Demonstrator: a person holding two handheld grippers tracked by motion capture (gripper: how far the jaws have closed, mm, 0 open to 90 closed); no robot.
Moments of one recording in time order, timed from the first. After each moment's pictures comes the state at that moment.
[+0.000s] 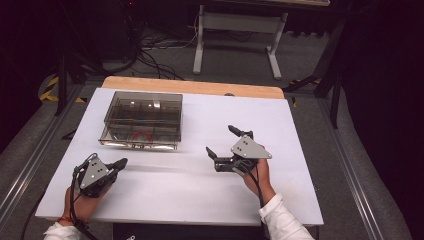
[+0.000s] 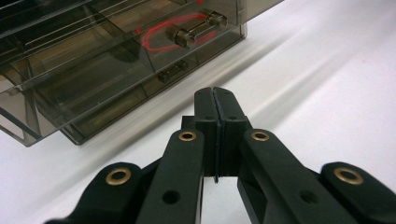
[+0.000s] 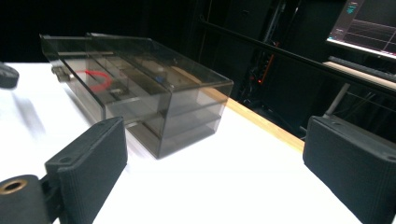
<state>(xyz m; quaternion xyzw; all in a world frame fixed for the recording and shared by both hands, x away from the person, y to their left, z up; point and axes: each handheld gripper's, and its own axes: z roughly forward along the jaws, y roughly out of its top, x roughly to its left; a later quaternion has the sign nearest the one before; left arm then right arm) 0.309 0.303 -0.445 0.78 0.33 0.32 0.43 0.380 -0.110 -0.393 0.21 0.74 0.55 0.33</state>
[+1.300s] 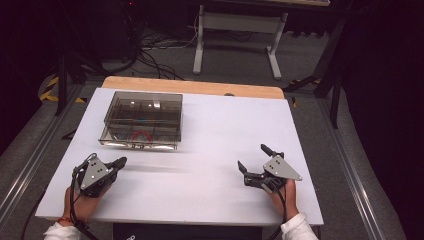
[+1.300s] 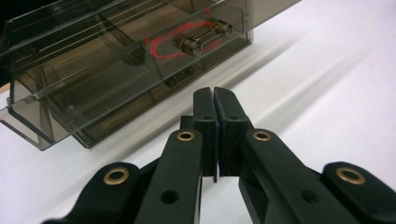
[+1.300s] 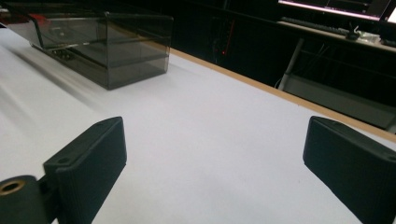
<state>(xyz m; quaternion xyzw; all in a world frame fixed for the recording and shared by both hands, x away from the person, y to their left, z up) 0.308 0.301 -0.442 0.77 0.34 0.33 0.43 0.355 -0.193 -0.442 0.30 0.72 0.52 0.35</state>
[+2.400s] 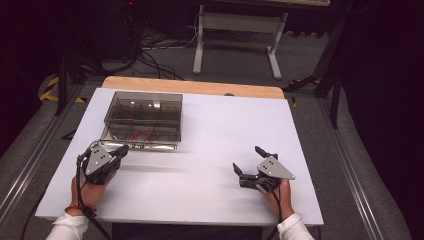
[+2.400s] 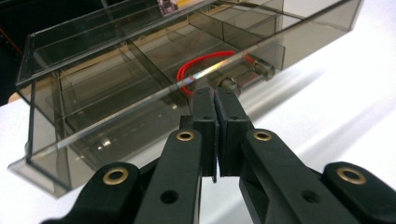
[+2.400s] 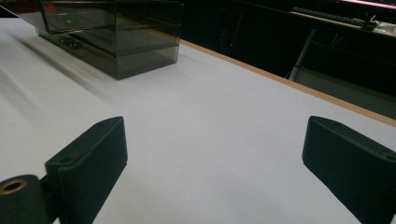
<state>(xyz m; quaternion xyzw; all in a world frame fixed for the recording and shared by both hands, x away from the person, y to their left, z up) 0.338 0.294 -0.434 0.75 0.36 0.34 0.44 0.360 -0.182 -0.453 0.29 0.73 0.52 0.34</state>
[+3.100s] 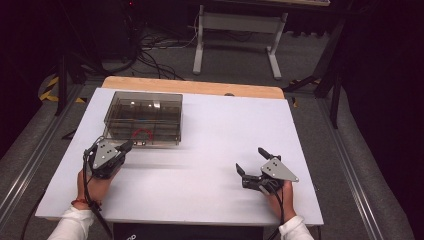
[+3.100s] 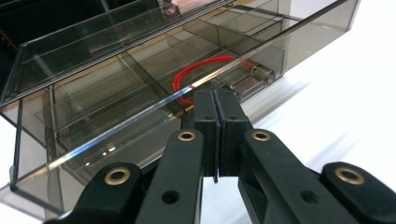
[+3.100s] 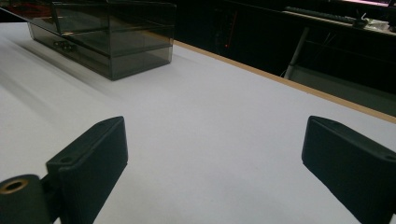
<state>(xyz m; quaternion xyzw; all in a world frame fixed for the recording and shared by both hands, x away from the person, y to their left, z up) 0.351 0.288 -0.433 0.75 0.36 0.35 0.43 0.355 -0.189 -0.453 0.31 0.72 0.52 0.34</state>
